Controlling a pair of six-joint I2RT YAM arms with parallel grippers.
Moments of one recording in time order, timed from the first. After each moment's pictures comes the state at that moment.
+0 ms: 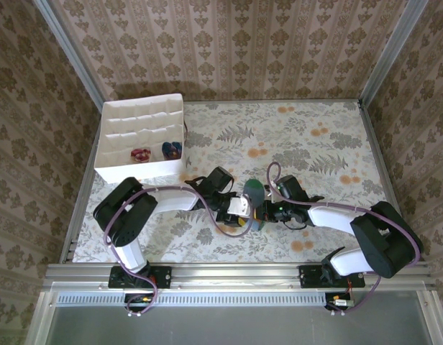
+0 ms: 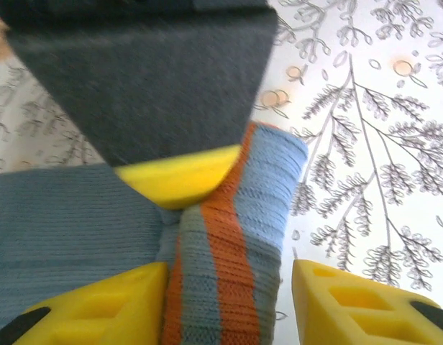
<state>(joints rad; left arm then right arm) -0.88 1.74 0.86 -0.13 0.61 0.87 0.50 1.39 0.46 -0.02 -0.48 0.60</state>
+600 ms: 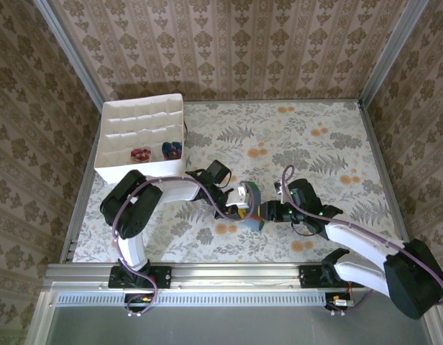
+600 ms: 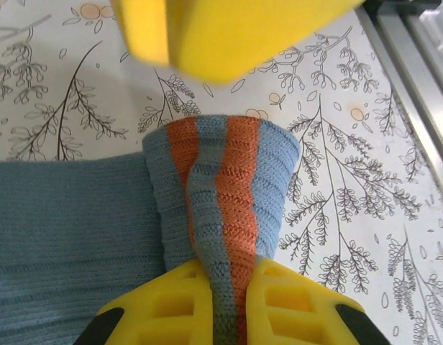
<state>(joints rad) -0.79 1.83 0.97 -0.30 0.83 0.76 0.50 1.03 0.38 -0.09 -0.38 0.58</state>
